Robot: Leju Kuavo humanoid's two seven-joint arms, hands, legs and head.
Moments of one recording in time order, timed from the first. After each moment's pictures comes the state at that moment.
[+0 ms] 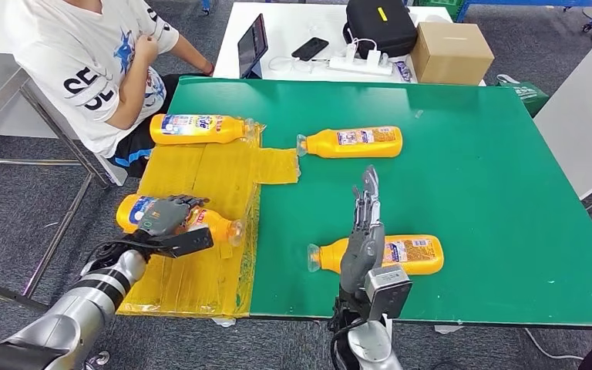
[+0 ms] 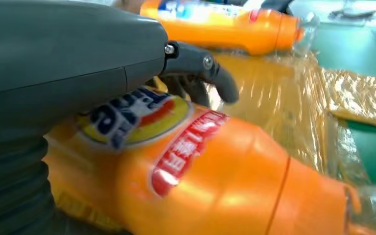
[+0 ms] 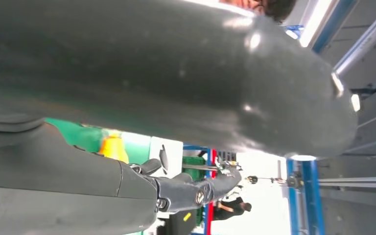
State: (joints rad) left arm -0.64 0.06 -0.25 -0.51 -1.01 0.18 -0.48; right arm -0.02 0.22 0.42 -1.54 0.07 -0.38 -0.70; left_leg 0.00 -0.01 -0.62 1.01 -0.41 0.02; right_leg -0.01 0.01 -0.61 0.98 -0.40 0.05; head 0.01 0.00
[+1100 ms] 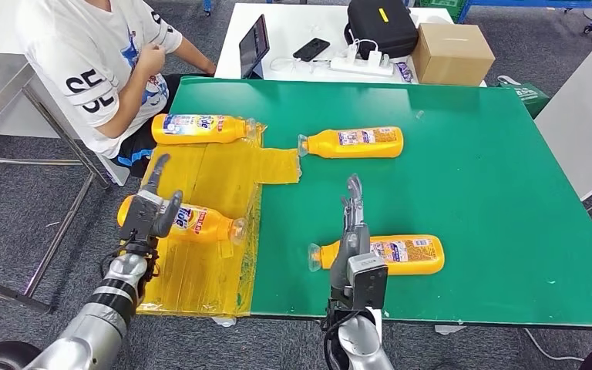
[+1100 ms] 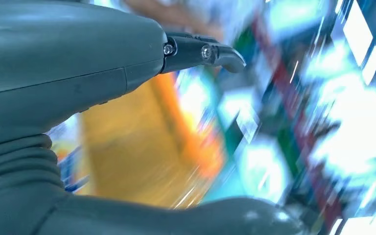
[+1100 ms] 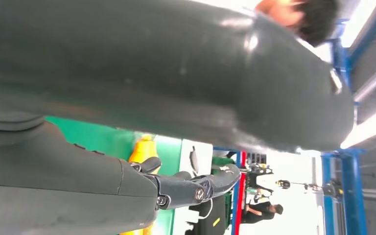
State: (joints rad) left arm -0.49 -0.07 0.00 -0.78 -0.28 0.30 -0.67; right arm -0.05 0.26 0.38 -1.41 0.17 -0.39 -0.63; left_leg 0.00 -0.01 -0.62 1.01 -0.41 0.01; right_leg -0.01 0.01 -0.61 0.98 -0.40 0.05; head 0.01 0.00
